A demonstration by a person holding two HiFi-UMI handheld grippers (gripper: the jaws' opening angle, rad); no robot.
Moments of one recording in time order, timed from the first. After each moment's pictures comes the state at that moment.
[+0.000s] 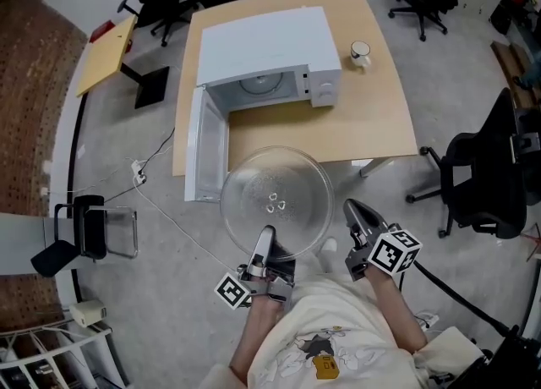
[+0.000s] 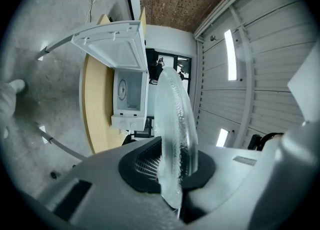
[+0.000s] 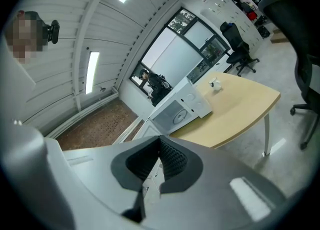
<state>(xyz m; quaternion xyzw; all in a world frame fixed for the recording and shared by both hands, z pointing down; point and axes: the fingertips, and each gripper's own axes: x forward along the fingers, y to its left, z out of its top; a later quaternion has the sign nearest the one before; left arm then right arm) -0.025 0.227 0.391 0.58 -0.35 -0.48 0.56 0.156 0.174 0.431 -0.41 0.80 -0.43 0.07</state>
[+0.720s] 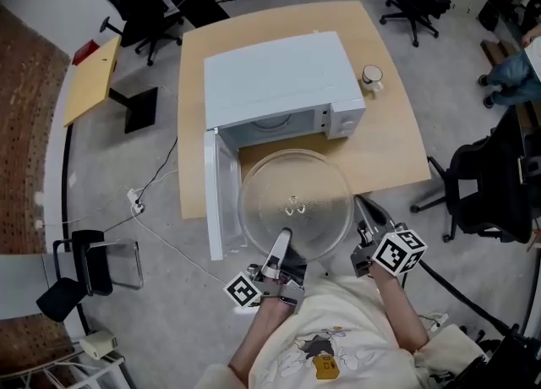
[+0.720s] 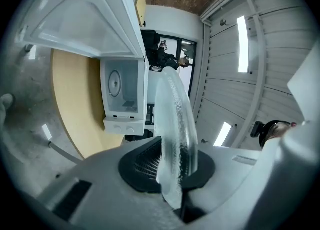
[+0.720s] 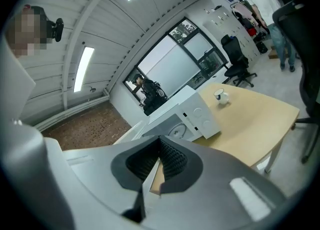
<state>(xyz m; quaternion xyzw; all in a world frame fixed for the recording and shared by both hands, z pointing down) -0.069 0.096 0.392 0.61 -0.30 -0.42 0.60 0.101 0.043 0.416 -0.48 0.79 -0.39 0.08</state>
